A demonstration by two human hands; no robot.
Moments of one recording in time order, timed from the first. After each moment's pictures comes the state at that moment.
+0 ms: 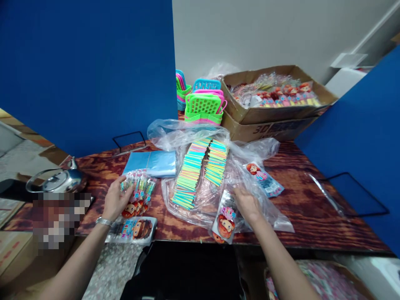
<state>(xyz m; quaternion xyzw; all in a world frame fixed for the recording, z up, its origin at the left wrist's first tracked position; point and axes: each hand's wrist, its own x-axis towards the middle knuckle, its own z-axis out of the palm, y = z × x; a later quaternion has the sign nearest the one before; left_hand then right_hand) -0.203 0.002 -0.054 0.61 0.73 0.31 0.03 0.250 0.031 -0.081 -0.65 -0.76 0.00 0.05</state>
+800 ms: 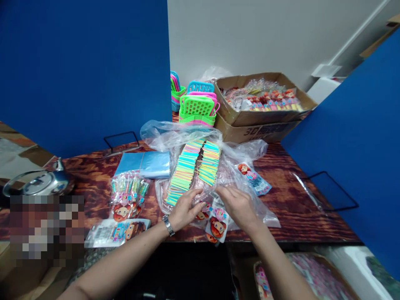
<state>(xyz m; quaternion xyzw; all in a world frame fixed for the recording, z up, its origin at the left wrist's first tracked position) 0.013 0.000 -0.035 0.71 0.45 0.38 0.39 0.213 0.003 0.004 -0.53 -0.83 0.01 0.16</state>
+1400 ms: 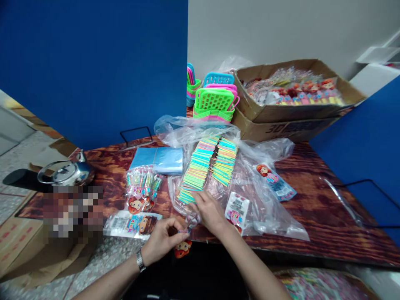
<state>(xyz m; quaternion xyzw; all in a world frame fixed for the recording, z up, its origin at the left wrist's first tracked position) -0.066 -0.077 -0.047 0.56 0.52 0.36 0.53 0.112 0.000 -0.042 -0.44 -0.86 0.14 0.19</state>
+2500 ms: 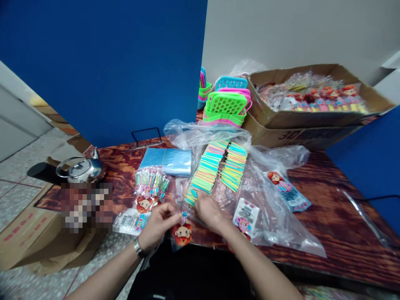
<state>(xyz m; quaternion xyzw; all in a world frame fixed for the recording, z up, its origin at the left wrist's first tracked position) -0.087 -0.056 -0.029 0.38 0.49 0.49 0.61 0.079 0.020 -0.048 -0.49 -0.86 0.14 0.00</state>
